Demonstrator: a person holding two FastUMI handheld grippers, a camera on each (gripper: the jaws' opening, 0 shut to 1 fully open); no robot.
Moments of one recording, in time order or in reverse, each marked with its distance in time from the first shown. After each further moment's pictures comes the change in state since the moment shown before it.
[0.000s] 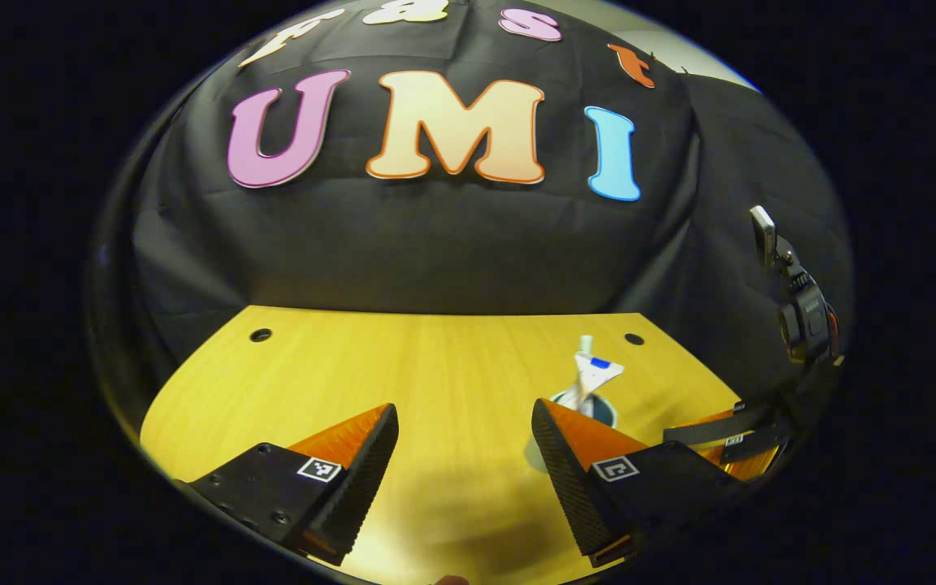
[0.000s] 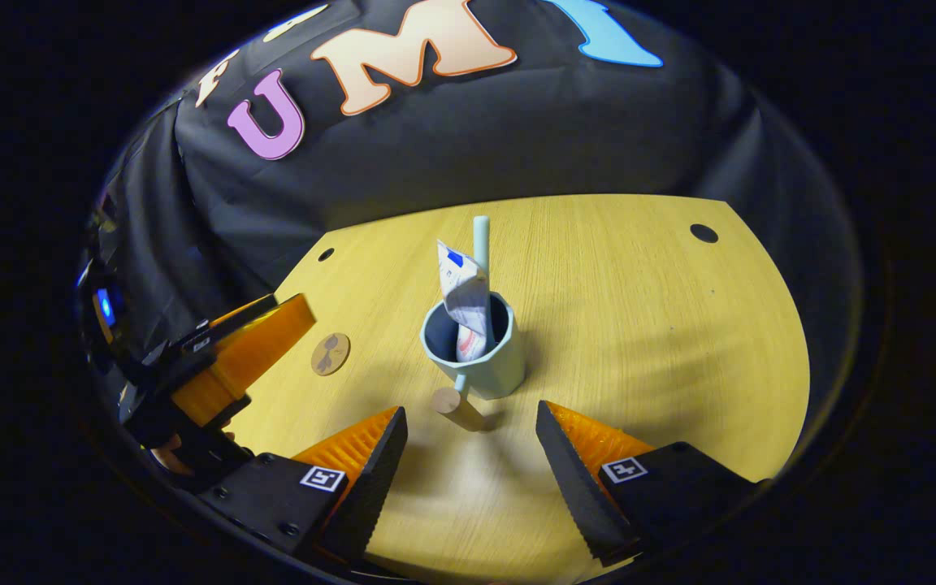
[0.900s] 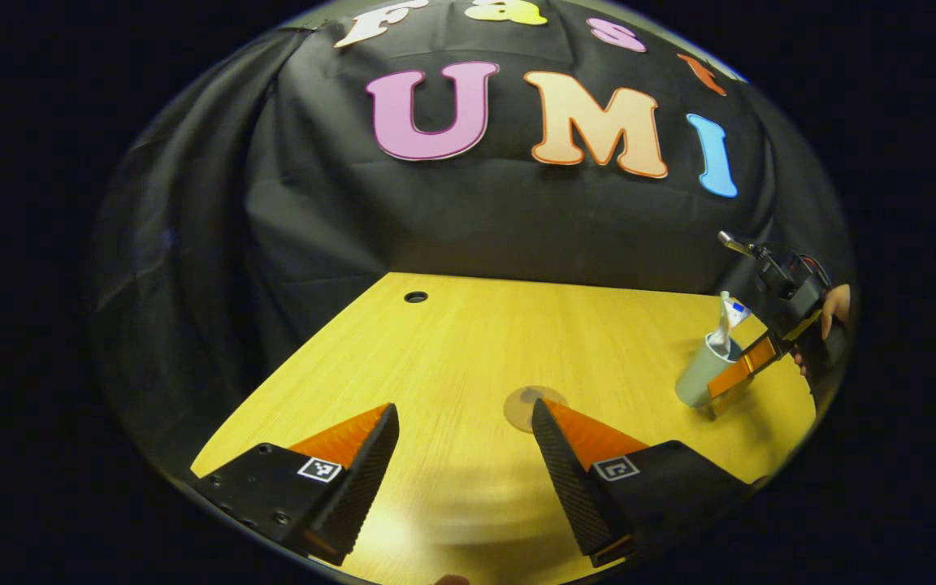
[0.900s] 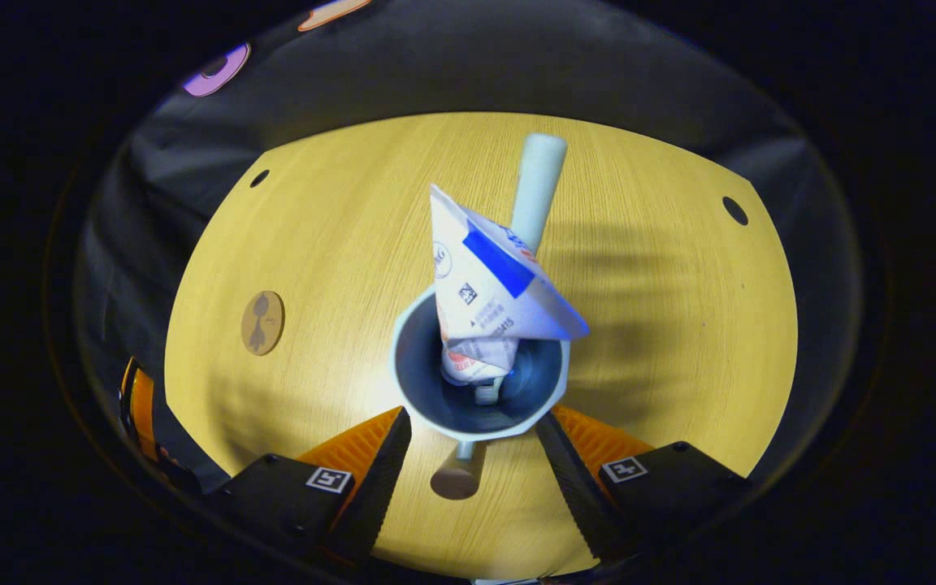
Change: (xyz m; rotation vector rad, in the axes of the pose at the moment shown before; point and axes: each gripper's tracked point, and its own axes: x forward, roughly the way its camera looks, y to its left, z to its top) left arm -0.100 0.184 -0.059 -0.070 0.056 0.296; right arm 0.078 -0.003 -0.012 -0.067 0.370 -0.198
